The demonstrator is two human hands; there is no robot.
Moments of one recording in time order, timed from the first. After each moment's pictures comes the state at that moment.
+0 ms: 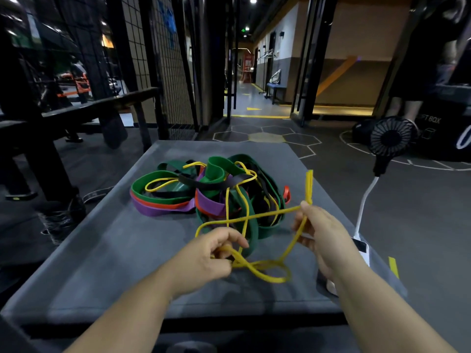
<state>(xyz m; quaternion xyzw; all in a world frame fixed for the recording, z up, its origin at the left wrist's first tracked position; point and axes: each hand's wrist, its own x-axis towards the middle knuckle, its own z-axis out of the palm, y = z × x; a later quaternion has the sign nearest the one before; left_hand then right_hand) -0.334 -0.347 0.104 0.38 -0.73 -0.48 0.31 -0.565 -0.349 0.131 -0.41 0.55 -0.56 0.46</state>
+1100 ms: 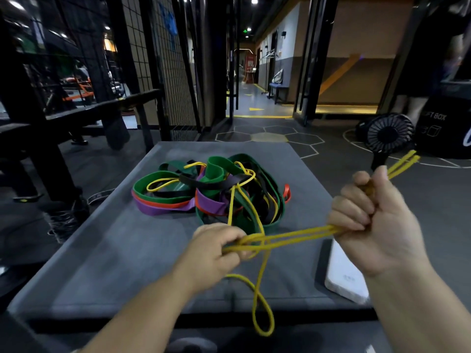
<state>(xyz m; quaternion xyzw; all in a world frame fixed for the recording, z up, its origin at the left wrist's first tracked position) -0.354 -0.357 0.095 0.41 -0.83 -0.14 0.35 -0.597 -0.316 0.180 -0.28 0.15 -0.69 0.65</state>
